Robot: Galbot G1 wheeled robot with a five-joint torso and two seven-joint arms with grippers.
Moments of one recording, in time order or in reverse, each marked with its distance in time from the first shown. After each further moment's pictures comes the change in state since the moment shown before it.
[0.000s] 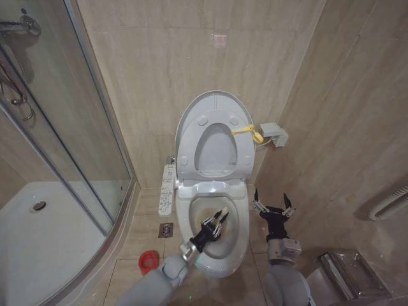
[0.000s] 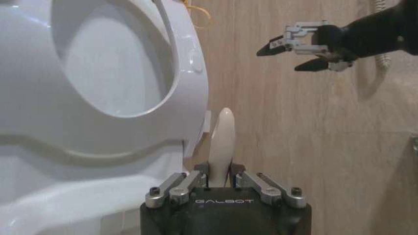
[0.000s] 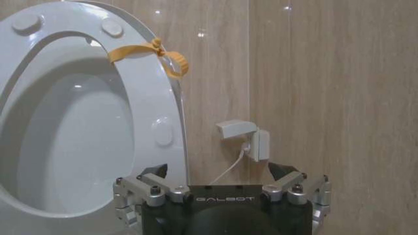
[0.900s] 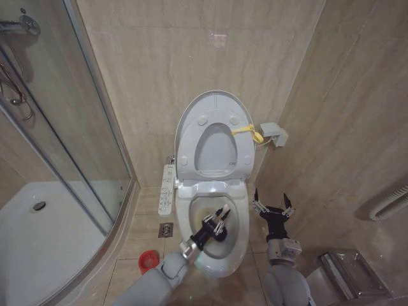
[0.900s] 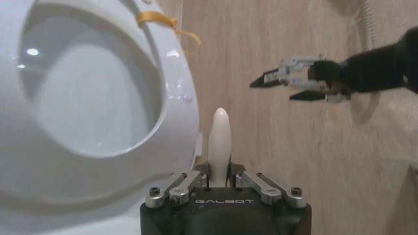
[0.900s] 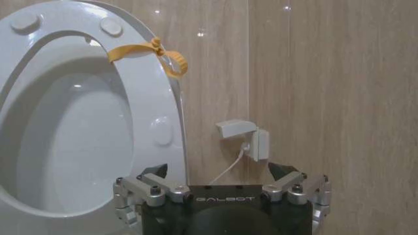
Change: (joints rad) left arm -0.039 -0.021 -0.003 -0.073 0.011 0.014 0.004; right arm 0.000 0.000 0.000 0.000 0.000 0.000 0.000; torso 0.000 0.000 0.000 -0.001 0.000
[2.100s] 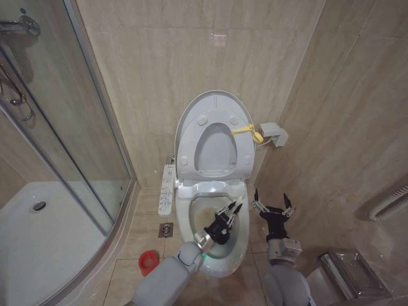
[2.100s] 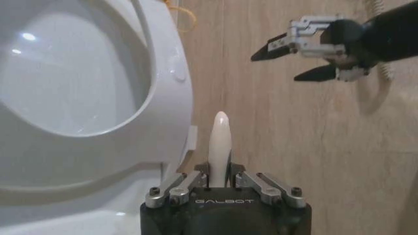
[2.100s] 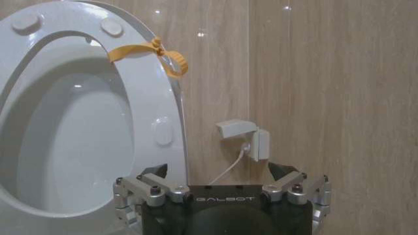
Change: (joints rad) left arm -0.088 -0.148 0.005 0.244 -0.022 -0.055 0.066; right arm 0.000 0.000 0.000 0.000 0.000 0.000 0.000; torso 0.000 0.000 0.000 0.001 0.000
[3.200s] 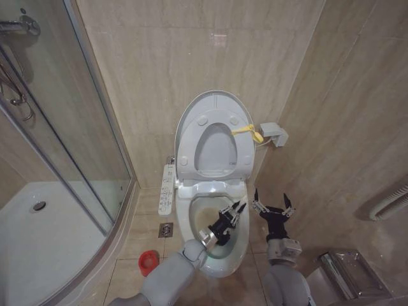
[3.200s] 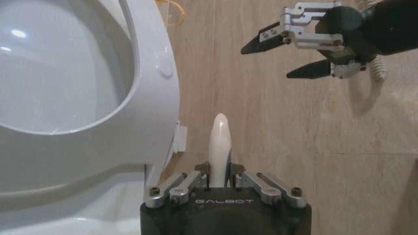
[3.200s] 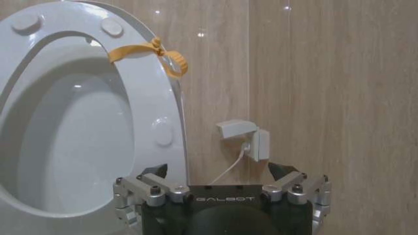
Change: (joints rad) left arm -0.048 -0.061 0.028 0.087 -0.022 -0.023 0.033; right arm 0.000 0.000 0.000 0.000 0.000 0.000 0.000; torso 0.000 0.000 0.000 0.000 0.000
